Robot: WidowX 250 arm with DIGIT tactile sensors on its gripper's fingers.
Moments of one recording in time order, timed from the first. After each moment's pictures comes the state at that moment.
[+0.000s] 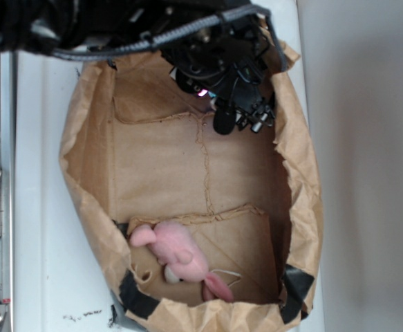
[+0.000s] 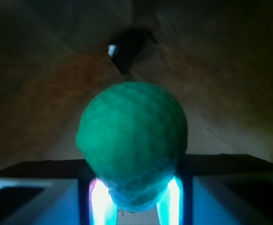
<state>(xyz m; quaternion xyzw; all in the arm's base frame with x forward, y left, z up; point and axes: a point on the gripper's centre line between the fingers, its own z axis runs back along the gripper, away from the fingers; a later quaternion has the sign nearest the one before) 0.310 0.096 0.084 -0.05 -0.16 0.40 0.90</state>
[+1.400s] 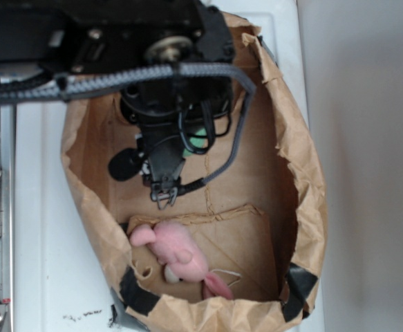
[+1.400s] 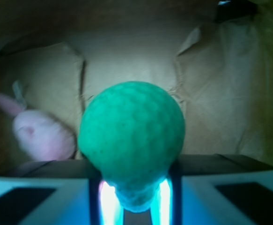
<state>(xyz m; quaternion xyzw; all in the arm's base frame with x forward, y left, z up) 0.256 0.032 0.132 -0.05 -0.06 0.02 1.00</state>
